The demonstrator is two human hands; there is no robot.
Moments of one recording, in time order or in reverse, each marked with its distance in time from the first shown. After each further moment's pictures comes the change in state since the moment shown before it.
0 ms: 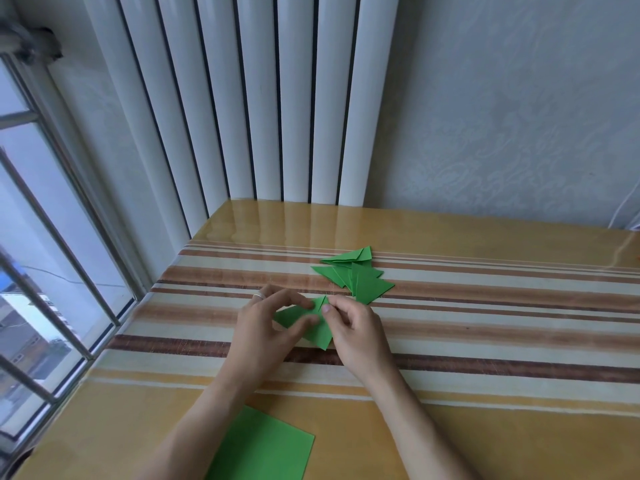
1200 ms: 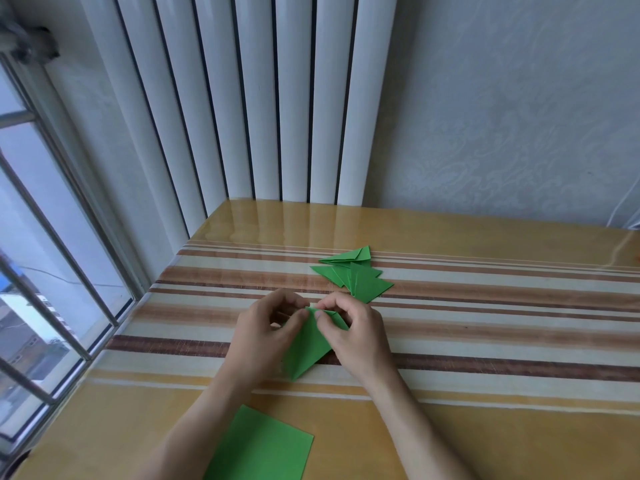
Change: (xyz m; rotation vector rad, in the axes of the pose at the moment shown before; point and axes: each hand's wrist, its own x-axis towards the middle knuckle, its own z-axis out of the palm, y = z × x) left_hand -0.001 0.008 0.000 -0.105 -0.024 -0.108; right_hand -0.001 0.000 -0.001 -0.040 0.072 -0.082
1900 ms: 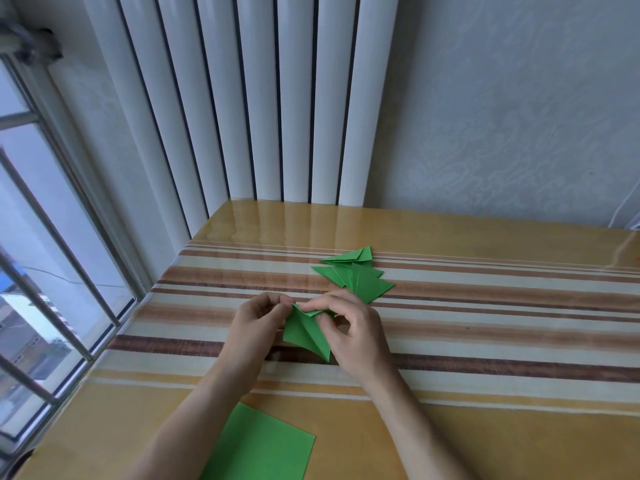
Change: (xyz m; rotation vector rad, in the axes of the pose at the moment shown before) left_hand 0.000 0.005 -0.005 -0.538 -0.036 -0.402; right_hand 0.003 -0.002 0.000 0.004 0.008 -0.214
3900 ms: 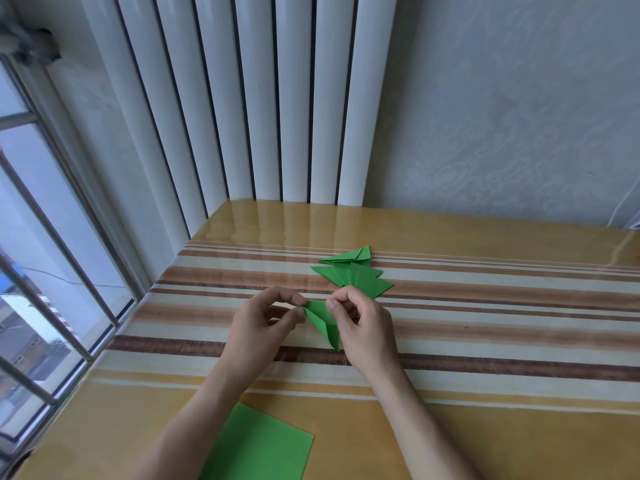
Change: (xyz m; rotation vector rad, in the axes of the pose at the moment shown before) left_hand 0.008 -0.012 -0.006 0.318 -0.052 0.318; right_hand -0.001 0.007 -0.005 -0.032 0.089 0.240
